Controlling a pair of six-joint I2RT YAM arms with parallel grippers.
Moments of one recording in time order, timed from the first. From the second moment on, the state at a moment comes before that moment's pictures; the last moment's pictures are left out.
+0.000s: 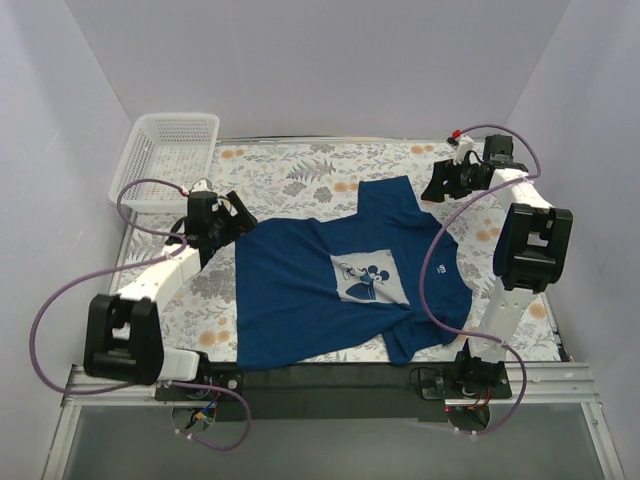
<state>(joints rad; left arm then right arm) -0.20 1.28 0.75 -0.10 -0.05 -0.67 -0.13 1.94 1.49 -0.49 -0.73 -0.34</state>
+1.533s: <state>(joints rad) -0.19 1.55 0.75 -0.20 0.36 -0.51 -0.22 2.11 1.45 -0.51 -0.83 -0.32</state>
